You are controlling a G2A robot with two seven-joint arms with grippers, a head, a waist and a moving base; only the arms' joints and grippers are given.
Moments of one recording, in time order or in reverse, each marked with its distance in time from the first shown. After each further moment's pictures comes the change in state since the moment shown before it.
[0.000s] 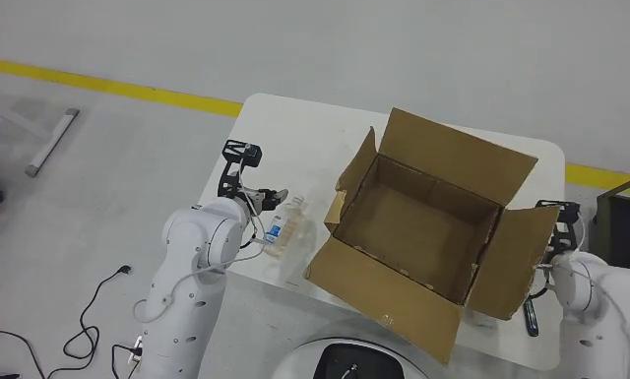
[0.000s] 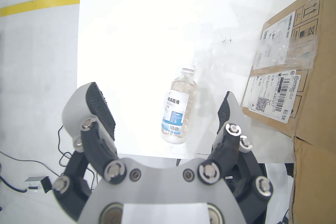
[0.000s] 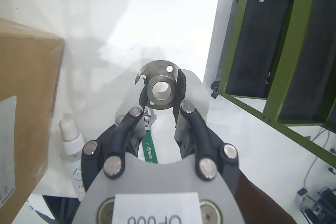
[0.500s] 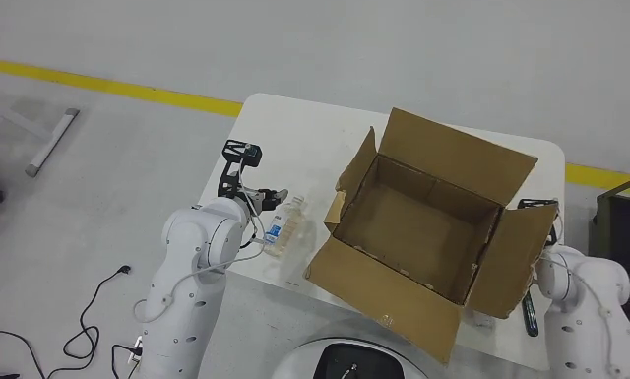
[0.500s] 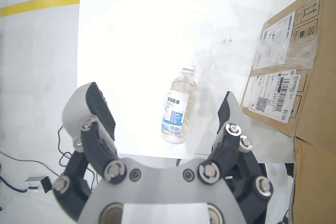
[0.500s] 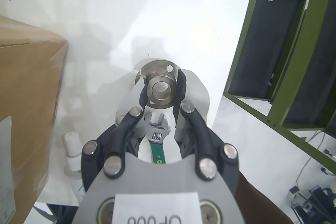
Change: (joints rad) left arm 0.000 0.000 0.000 0.000 0.000 0.000 0.000; right arm 0.036 0.005 -0.060 0.083 -0.009 0.013 -0.016
